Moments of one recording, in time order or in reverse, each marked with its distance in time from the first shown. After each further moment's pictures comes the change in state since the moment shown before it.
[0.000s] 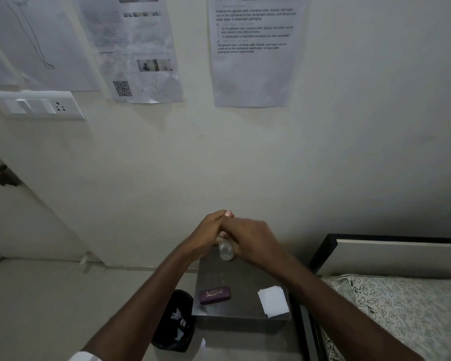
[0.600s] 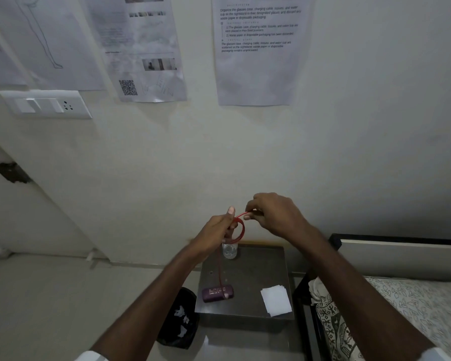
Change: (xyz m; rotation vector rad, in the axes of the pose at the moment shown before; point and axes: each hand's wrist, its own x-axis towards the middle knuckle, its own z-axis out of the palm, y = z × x) left_hand -0.010 0.000 0.008 0.143 0.014 -0.049; right_hand 0.023 0.055 -0.032 -0.117 -0.095 0.113
